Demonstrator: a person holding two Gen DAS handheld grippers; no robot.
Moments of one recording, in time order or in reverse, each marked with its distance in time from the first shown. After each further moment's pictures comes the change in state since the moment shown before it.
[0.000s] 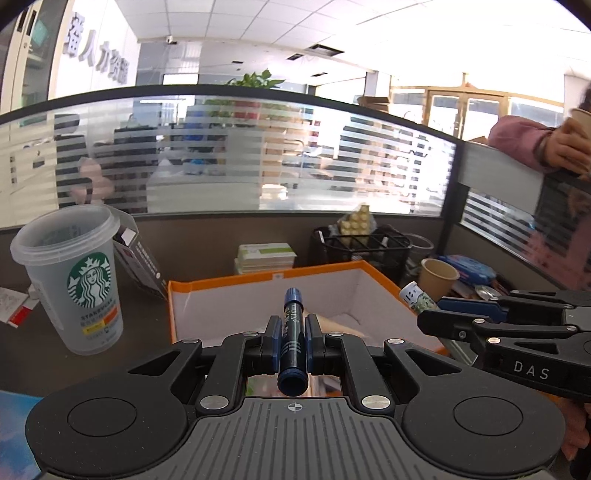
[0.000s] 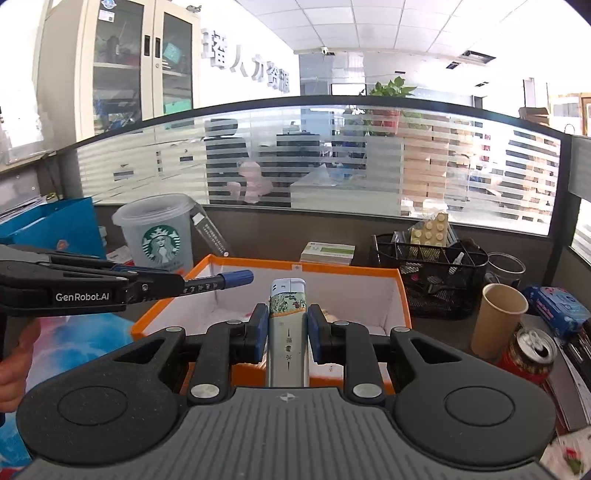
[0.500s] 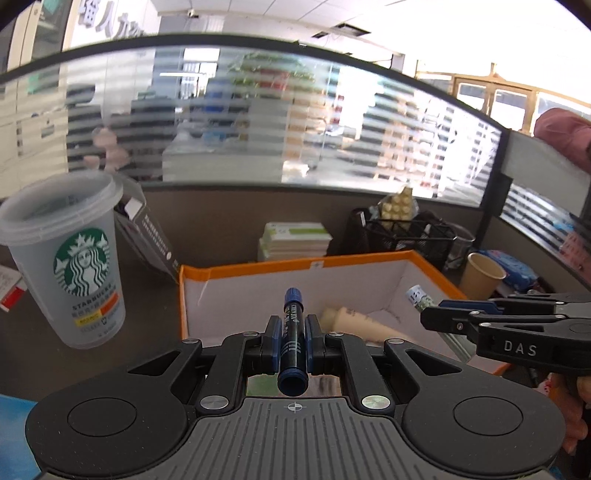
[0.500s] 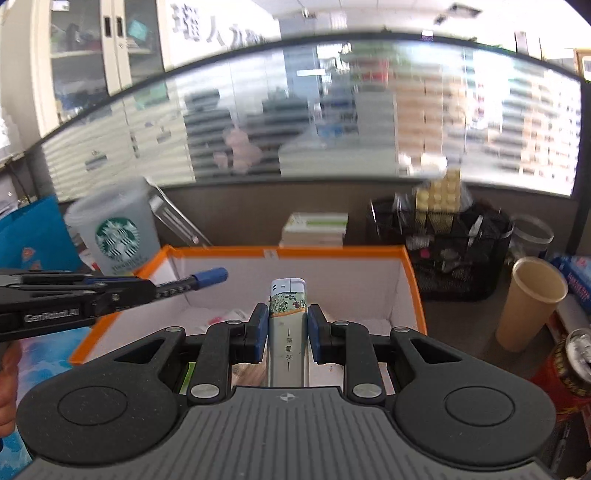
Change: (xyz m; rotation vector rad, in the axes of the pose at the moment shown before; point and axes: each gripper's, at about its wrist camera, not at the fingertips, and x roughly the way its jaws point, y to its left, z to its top) left arm 0.063 0.031 -0.001 -0.060 0.085 0.045; right arm 0.091 -0.038 0.010 0.096 0.143 0.011
